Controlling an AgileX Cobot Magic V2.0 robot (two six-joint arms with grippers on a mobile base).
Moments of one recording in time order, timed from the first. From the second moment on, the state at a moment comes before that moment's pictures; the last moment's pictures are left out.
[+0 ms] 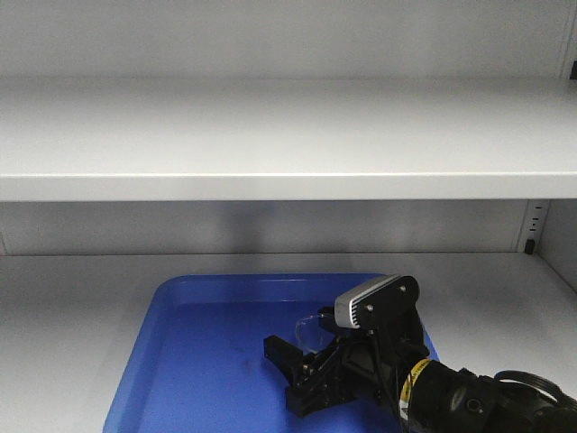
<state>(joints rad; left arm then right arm) -0.26 -0.01 0.03 -0.03 0.01 0.09 0.48 1.61 -0.83 -0.48 -0.55 0.39</state>
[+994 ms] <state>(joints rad) -0.26 -0.01 0.03 -0.03 0.01 0.09 0.48 1.19 -0.83 -0.40 0.03 0.43</state>
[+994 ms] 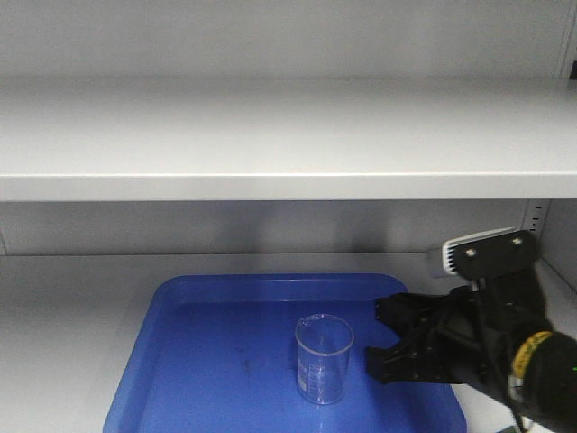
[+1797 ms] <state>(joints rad) -0.26 -0.01 0.03 -0.03 0.01 0.09 0.48 1.12 -0.83 -0.37 0.07 0.41</state>
